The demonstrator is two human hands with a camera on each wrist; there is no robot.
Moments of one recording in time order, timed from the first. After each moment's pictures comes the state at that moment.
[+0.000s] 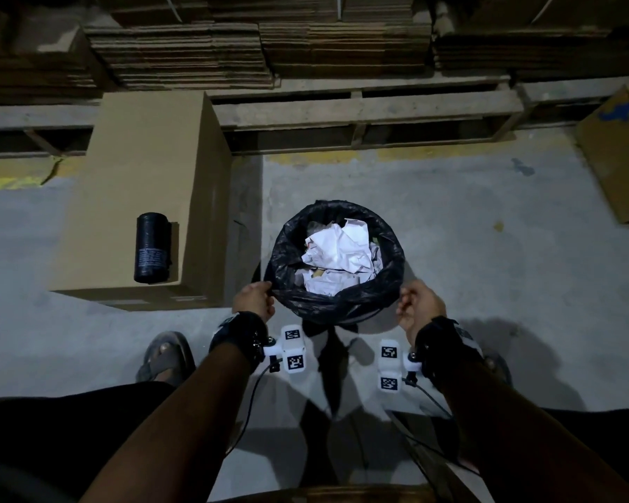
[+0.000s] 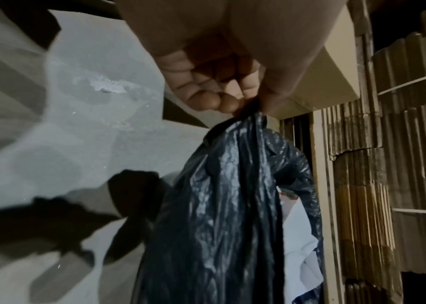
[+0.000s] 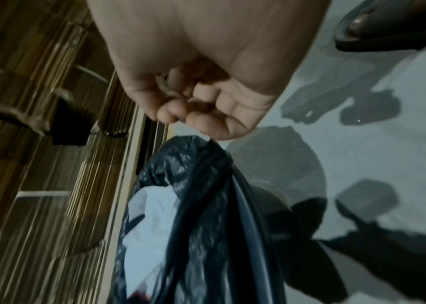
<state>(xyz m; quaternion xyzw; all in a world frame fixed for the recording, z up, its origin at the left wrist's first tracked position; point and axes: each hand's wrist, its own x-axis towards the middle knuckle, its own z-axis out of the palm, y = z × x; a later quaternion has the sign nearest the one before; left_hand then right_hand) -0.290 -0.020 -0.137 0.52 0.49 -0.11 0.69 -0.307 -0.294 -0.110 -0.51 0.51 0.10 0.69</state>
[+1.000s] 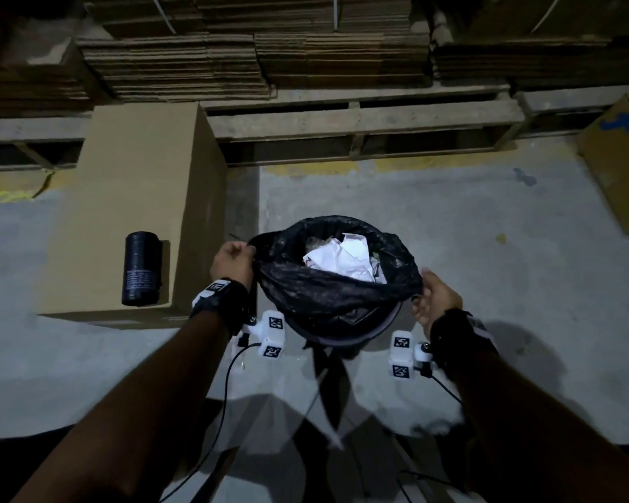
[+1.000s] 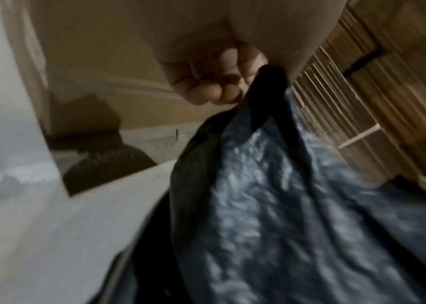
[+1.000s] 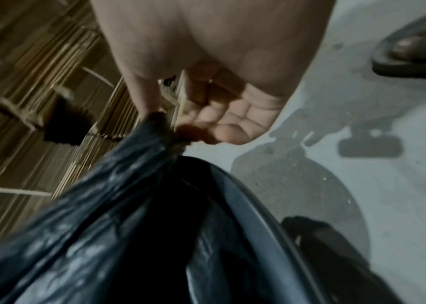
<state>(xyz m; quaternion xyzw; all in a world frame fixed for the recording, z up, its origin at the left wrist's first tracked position) -0.209 0.008 -0.109 0.75 0.36 -0.03 0.55 -0.256 -0.328 -0.128 -0.54 0.49 0.06 0.68</state>
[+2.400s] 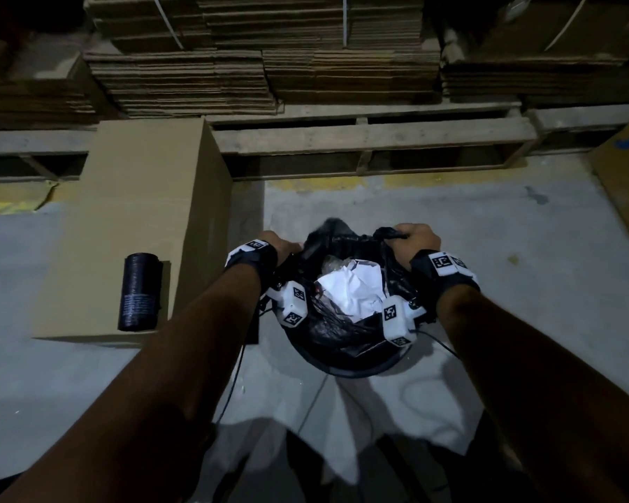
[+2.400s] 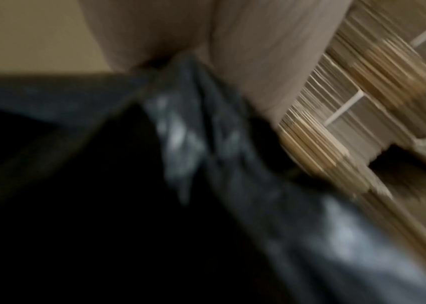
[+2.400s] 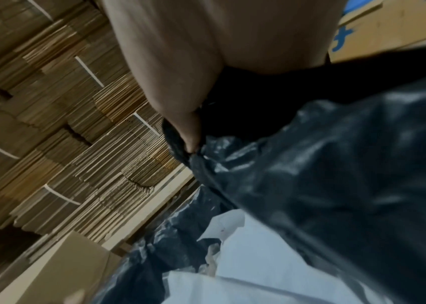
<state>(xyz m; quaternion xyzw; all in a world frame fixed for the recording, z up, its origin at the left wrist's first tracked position) -0.111 -0.024 -0.091 0.86 0.22 -0.30 0.35 -0.127 -0.285 -0.071 -0.88 0.23 0.13 0.40</state>
